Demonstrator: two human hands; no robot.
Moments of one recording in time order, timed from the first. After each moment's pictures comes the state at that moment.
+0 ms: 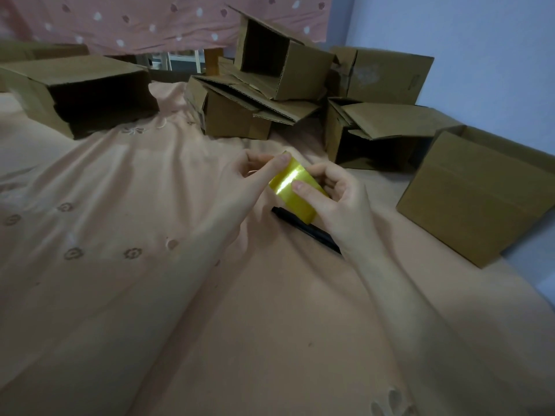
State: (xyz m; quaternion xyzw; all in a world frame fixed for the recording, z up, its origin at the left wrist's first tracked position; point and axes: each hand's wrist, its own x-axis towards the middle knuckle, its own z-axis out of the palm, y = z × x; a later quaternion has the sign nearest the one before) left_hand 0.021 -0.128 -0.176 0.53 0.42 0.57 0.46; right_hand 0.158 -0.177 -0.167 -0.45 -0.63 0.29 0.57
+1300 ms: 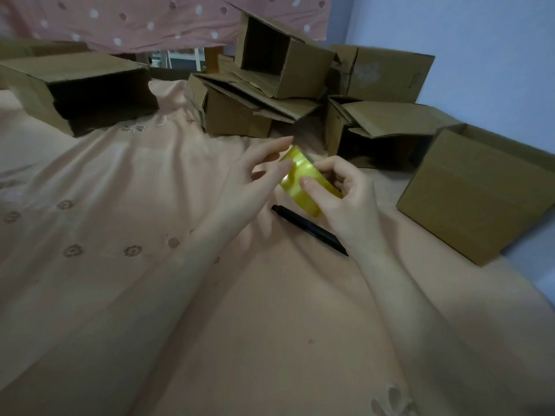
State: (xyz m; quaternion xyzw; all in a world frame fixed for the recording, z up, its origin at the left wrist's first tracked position) left_hand 0.018 -0.134 -0.174 0.67 0.37 0.53 0.37; right_hand 0.162 -0.174 -0.169 -0.48 -0.63 0.21 0.58
